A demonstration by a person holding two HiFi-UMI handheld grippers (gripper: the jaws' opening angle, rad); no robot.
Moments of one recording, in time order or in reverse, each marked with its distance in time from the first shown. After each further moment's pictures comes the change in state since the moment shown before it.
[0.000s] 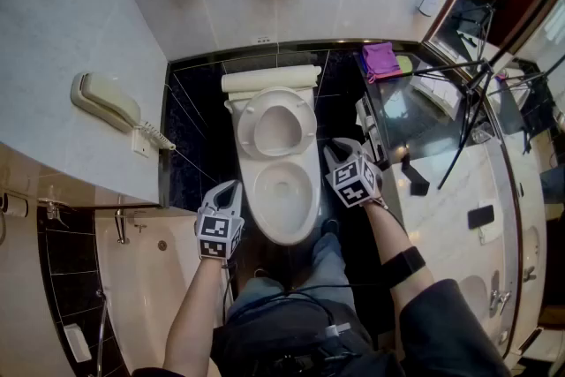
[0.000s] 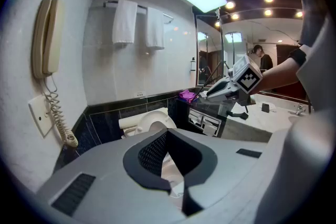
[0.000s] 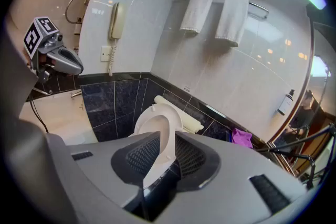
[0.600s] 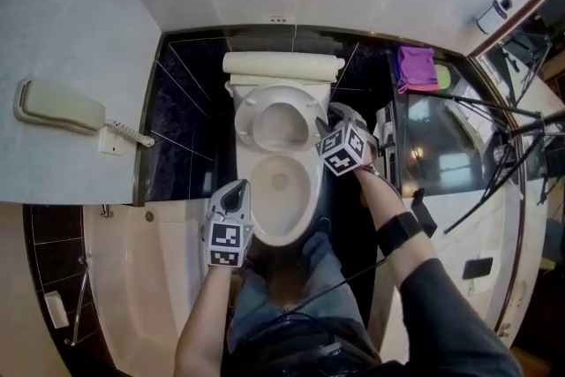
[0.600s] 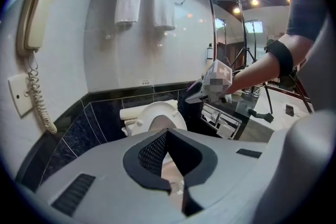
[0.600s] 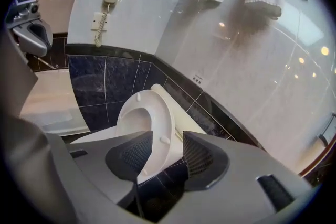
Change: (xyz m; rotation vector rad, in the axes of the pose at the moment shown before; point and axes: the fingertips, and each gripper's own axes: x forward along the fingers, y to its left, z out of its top) left arm 0.118 -0.014 0.002 -0.059 0.065 0.105; right arm 0.207 -0.077 0.002 -0.194 0.007 0.087
